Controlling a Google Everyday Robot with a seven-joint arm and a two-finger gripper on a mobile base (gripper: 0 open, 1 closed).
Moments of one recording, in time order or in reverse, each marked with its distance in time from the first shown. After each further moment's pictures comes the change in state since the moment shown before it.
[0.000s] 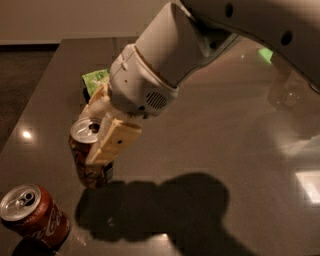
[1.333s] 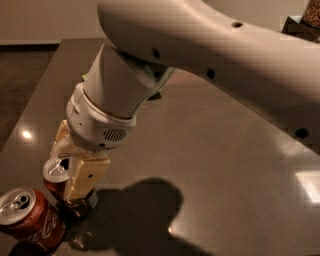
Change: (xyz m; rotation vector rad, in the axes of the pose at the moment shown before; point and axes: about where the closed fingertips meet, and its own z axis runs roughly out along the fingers) arm -0.008 0.018 0.070 -0.103 0.097 -0.127
